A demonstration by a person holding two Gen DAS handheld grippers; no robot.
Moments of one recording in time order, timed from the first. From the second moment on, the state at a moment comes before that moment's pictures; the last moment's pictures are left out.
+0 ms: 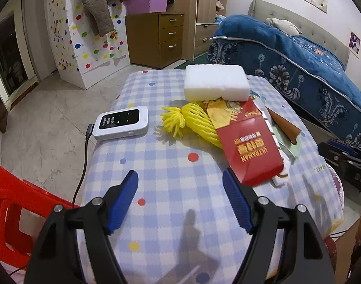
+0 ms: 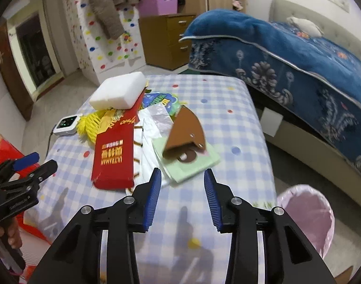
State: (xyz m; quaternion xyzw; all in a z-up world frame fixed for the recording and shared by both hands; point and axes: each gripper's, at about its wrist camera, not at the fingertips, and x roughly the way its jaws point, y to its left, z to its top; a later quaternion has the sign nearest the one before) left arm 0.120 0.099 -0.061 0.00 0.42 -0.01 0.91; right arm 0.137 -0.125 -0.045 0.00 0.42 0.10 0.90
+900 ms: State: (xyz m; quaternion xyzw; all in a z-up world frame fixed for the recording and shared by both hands) left arm 0.116 0.093 -0.066 -0.01 0.43 -0.03 0.90; right arm 0.192 -0.132 -0.051 0.04 0.45 0.09 0.89
